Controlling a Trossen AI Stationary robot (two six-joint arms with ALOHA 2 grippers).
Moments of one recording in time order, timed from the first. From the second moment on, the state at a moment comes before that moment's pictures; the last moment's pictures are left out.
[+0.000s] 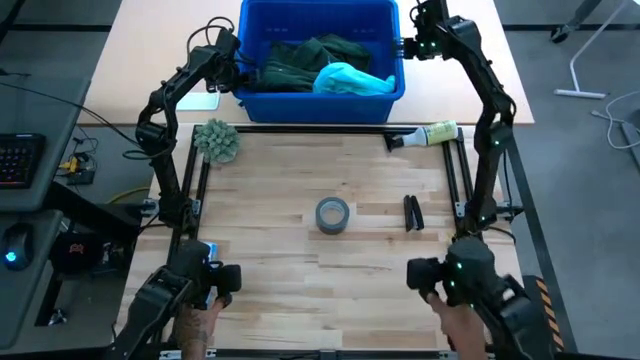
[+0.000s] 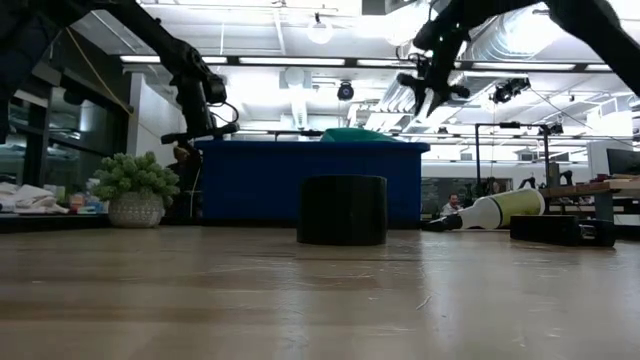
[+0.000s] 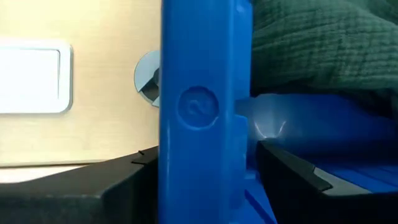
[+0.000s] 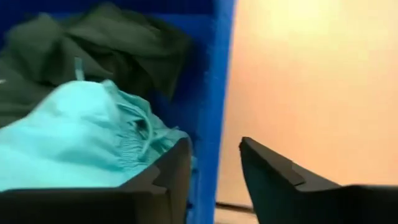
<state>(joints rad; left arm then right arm) 1.22 1.95 1.76 -0.93 0.00 -0.35 -1.10 2.05 2.34 -1.16 0.10 0.32</state>
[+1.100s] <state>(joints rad) 1.21 1.95 1.76 -0.92 -0.02 -0.33 -1.08 2.28 2.34 -1.12 0.16 0.34</state>
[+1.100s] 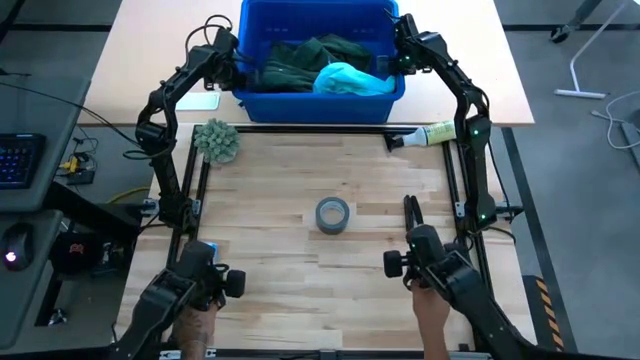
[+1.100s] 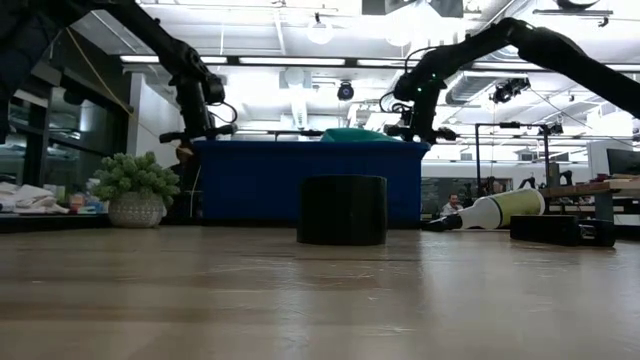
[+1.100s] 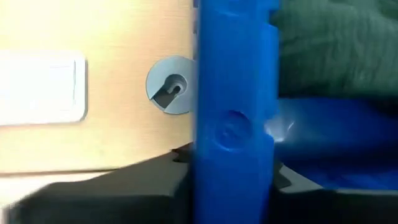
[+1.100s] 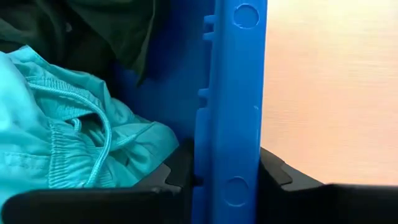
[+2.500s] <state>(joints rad) 0.90 1.65 1.65 -1.27 -0.17 -0.48 -0.92 2.03 2.34 -1.59 0.16 0.31</state>
